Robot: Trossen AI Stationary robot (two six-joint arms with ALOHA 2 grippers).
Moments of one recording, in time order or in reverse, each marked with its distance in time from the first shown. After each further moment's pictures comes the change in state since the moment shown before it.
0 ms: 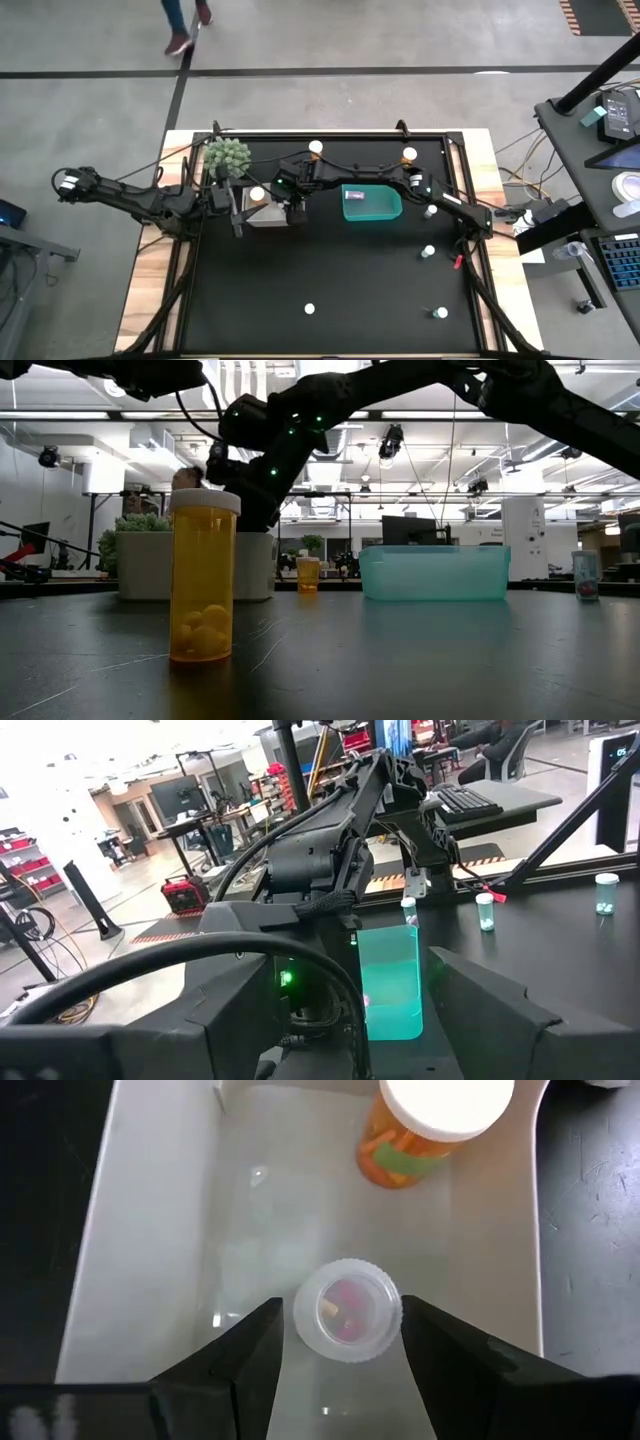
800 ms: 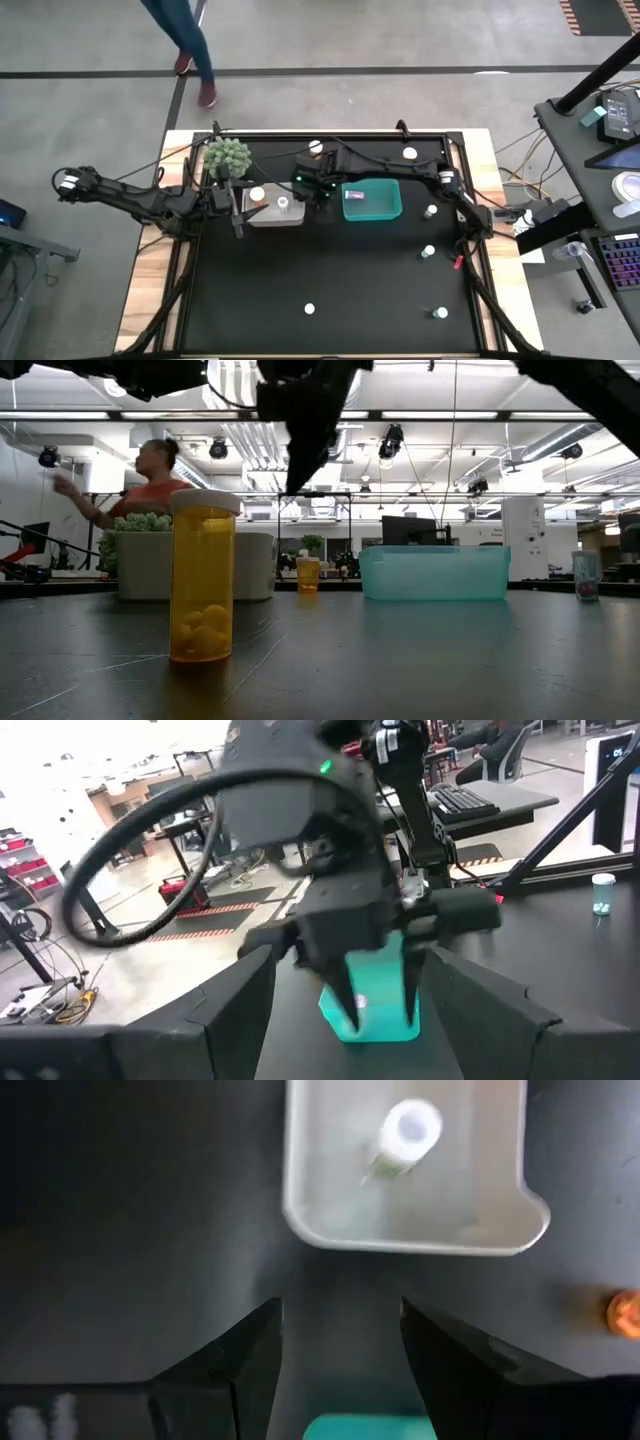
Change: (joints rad) left arm 0.000 0.015 0.002 0.008 0.001 -0.002; right arm 0.055 -0.278 -0.071 -0.400 -0.001 0.100
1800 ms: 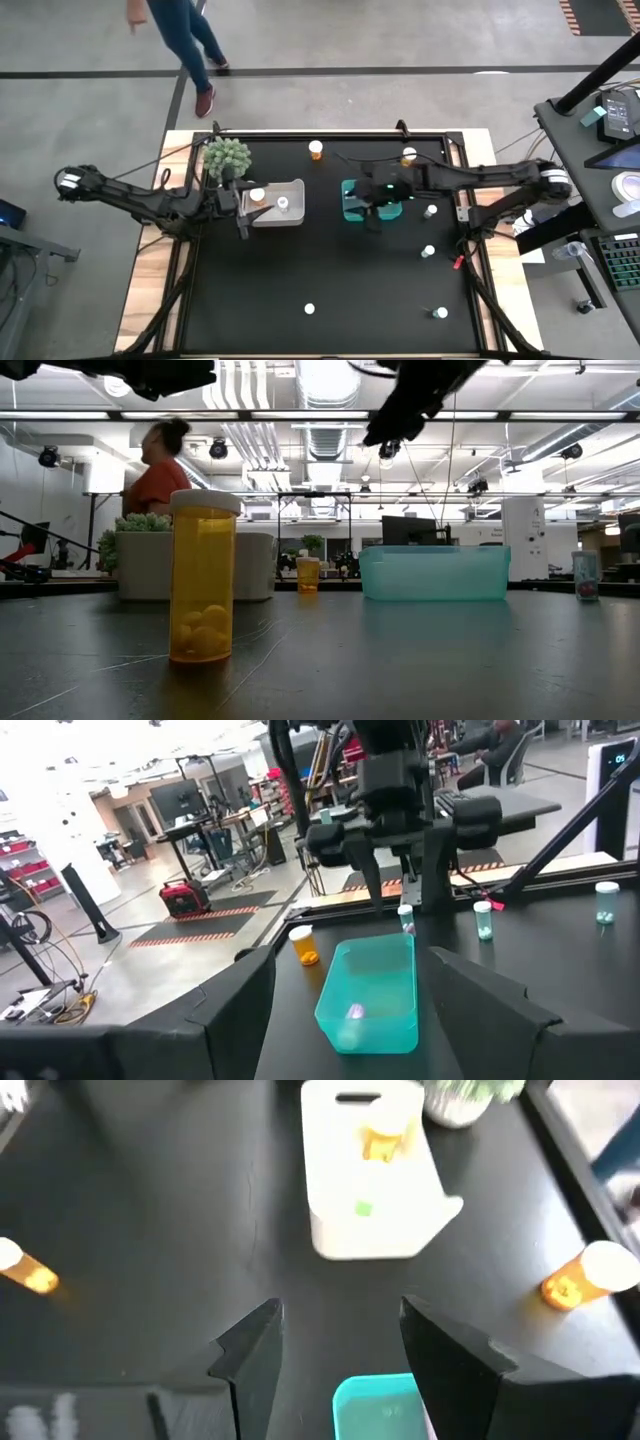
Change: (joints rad) left arm 0.001 0.077 0.002 0.091 0.000 0.003; right arm 0.048 -0.840 -1.114 0.807 0.061 0.125
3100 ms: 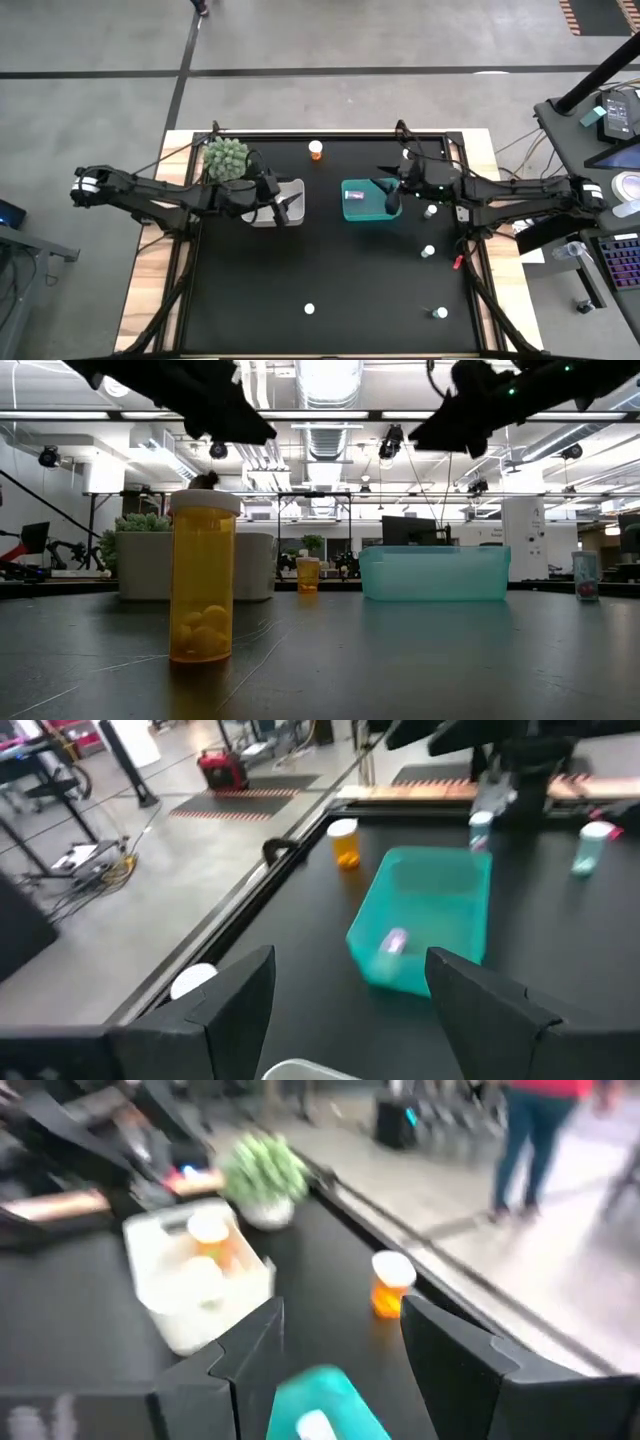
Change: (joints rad) left arm 0.205 0.420 0.202 -0.101 0.004 -0.233; right arm -0.082 -0.402 -0.525 0.516 0.327 0.149
